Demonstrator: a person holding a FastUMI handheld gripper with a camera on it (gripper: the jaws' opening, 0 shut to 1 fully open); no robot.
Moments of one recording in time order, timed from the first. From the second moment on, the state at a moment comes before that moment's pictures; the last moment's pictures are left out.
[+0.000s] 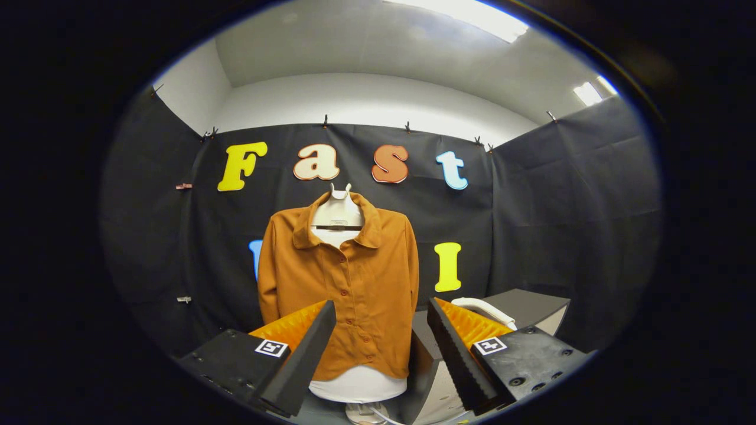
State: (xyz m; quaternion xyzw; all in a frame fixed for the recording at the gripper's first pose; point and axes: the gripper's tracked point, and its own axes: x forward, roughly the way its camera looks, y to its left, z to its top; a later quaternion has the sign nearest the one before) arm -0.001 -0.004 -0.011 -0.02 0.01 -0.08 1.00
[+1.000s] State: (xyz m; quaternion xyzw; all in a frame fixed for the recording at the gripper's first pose) arm 0.130 -0.201 -0.038 -0.02 0.03 -0.13 0.99
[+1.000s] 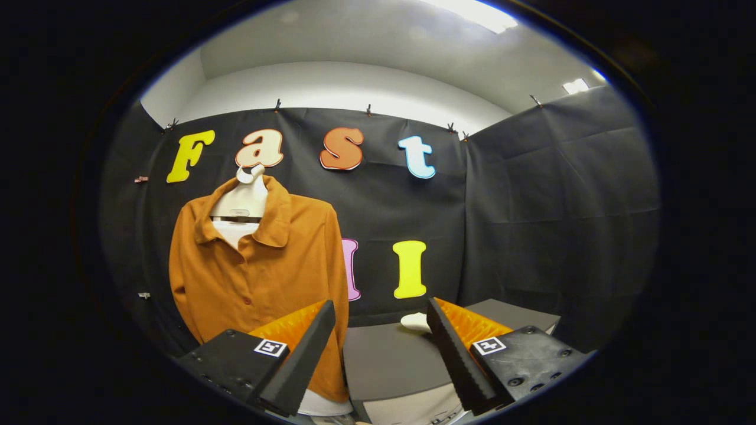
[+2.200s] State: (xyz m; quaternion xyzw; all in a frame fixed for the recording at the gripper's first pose) arm 0.262 -0.366 -0.236 0.02 0.35 -0.08 0.93
